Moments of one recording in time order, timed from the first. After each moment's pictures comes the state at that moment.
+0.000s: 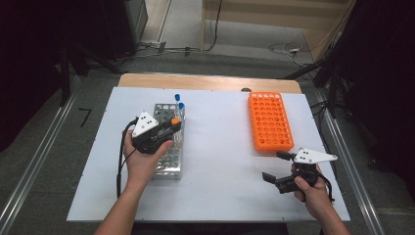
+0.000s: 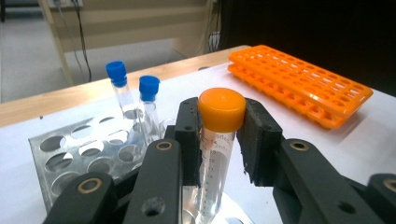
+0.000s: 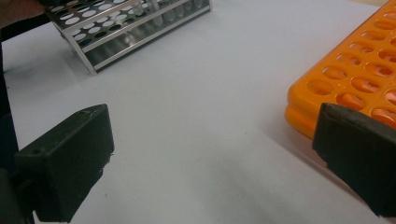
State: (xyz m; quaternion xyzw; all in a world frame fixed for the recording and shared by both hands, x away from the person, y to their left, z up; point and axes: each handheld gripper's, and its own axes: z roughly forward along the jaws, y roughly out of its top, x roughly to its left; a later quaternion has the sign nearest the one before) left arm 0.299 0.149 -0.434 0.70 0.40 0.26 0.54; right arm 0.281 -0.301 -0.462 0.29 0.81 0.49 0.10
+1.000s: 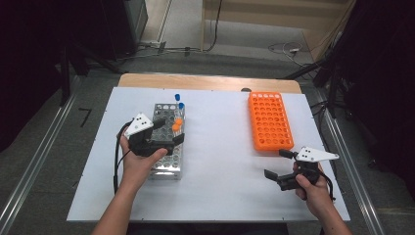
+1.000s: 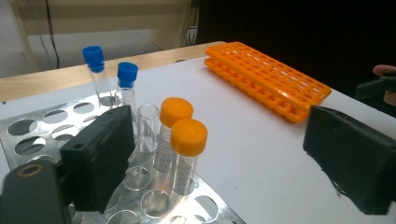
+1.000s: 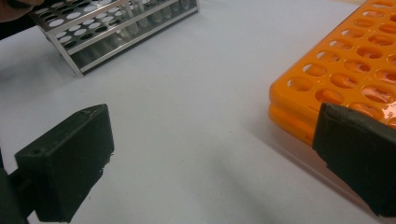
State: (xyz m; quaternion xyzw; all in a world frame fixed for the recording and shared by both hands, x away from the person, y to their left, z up) left arm 0.288 0.160 -0.432 0.70 0.39 0.20 0.57; right arm 0.287 -0.307 -0.465 0.30 0.81 0.49 0.11
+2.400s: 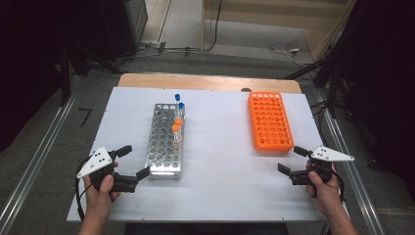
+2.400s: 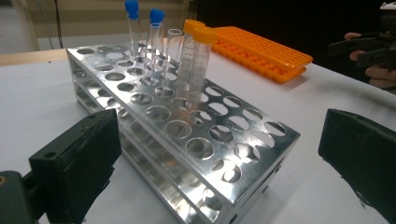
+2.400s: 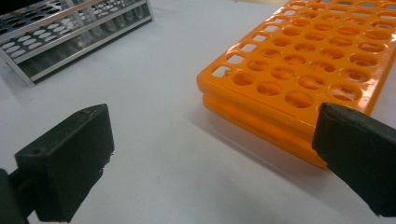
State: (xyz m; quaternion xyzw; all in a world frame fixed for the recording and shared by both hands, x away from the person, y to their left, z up) left arm 0.208 0.238 -0.474 0.69 0.38 0.21 0.58; right arm 0.296 -0.349 -0.475 0.34 0.78 0.50 0.15
